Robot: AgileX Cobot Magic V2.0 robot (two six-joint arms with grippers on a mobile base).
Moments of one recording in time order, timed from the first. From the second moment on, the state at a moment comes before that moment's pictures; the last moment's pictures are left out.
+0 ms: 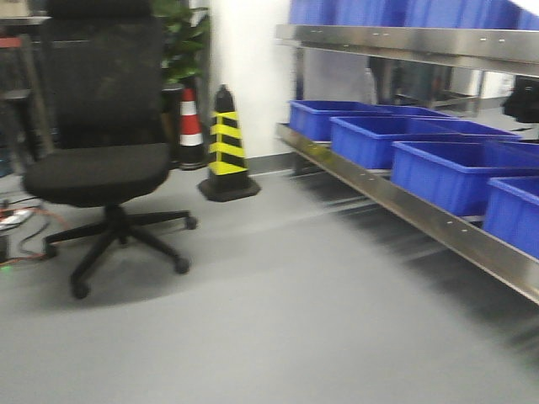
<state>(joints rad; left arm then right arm) -0.02 -0.01 0.03 -0.13 0.05 0.16 0.08 0.30 -0.45 0.18 0.18 -0.07</state>
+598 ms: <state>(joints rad) -0.02 -0.01 0.03 -0.13 0.05 0.16 0.08 0.30 -0.45 0.18 0.19 -0.07</state>
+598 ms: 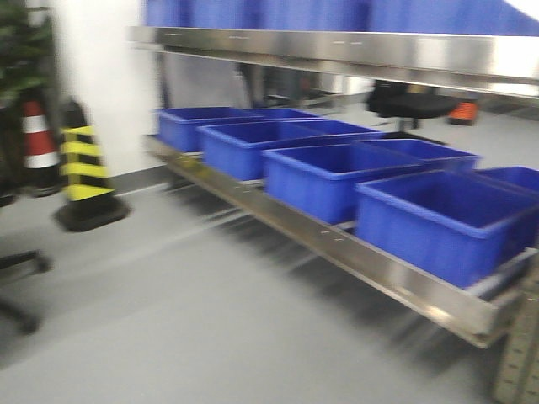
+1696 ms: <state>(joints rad) -0.02 -0.01 0.03 -0.13 0.05 0.16 0.08 0.30 -0.45 0.18 0.20 -0.07</state>
